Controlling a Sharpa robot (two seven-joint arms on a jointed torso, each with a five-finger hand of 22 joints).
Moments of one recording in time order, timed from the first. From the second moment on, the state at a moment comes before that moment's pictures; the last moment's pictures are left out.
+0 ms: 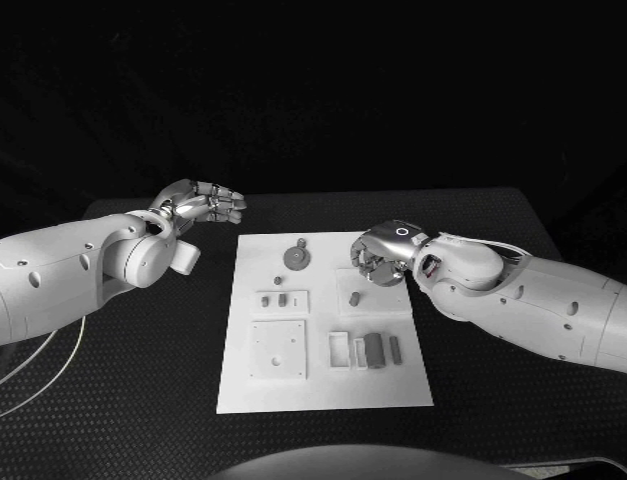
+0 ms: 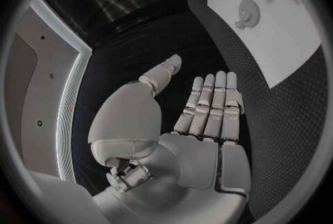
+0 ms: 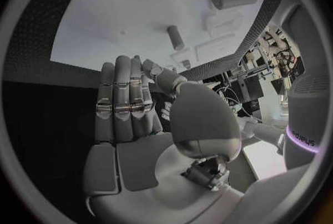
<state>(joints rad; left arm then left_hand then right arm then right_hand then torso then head) 1.22 -0.83 -0.11 1.22 -0.26 -0.21 0.24 1.09 -0.13 0.55 -0.26 0.09 0.76 0.20 0.30 0.47 0.96 0.20 0.07 0.15 0.75 0.18 0.49 0.35 0.04 0.80 0.08 0.06 0.80 1.10 -0.65 -0.05 1.32 -1.82 -0.27 -0.03 1.18 -0.04 0.69 -0.29 0.05 1.00 0.12 0.35 0.58 1.31 0.05 0.23 0.17 1.25 -0.03 0.62 0.71 0.25 0.97 0.14 0.36 1.16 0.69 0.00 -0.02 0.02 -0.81</state>
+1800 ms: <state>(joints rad) 1.22 -0.82 -0.11 1.23 -0.26 -0.21 0.24 1.09 -0.13 0.55 -0.26 0.09 0.76 0.20 0.30 0.47 0.96 0.20 0.07 0.14 0.75 0.18 0.49 0.36 0.04 0.80 0.08 0.06 0.80 1.01 -0.47 -0.07 1.40 -1.82 -0.23 -0.01 1.18 -0.04 0.70 -0.29 0.05 0.99 0.11 0.34 0.60 1.31 0.05 0.23 0.18 1.24 -0.03 0.62 0.71 0.25 0.98 0.14 0.36 1.16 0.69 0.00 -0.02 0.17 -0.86</state>
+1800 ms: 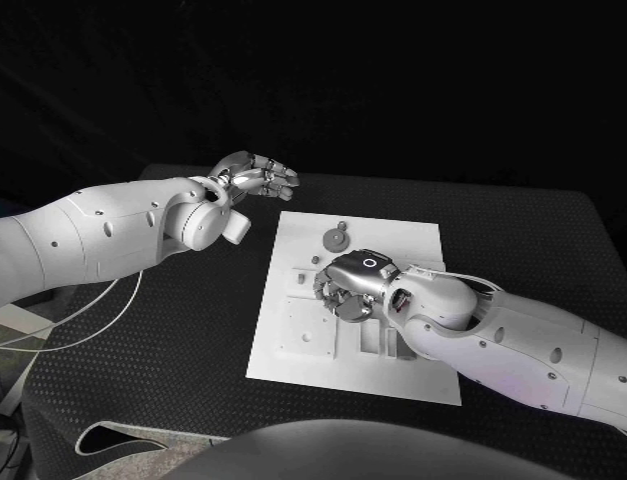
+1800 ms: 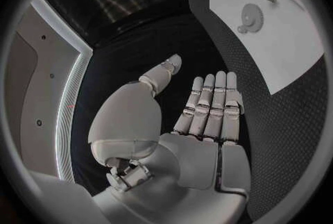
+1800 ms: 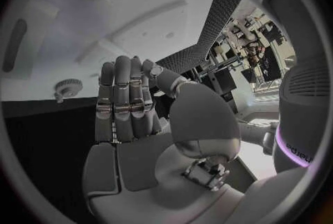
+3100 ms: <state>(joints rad) 1.22 -0.82 -0.11 1.22 -0.26 -0.21 0.24 1.09 -0.13 0.55 -0.27 0.09 0.76 0.20 0.30 0.47 0.96 0.20 0.07 0.14 0.75 0.18 0.48 0.36 0.04 0.80 0.08 0.06 0.80 0.99 -0.44 -0.09 1.37 -1.81 -0.22 0.00 1.18 -0.04 0.70 -0.29 0.05 0.99 0.11 0.34 0.61 1.31 0.05 0.23 0.18 1.24 -0.03 0.62 0.71 0.25 0.98 0.14 0.36 1.16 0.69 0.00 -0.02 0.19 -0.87</state>
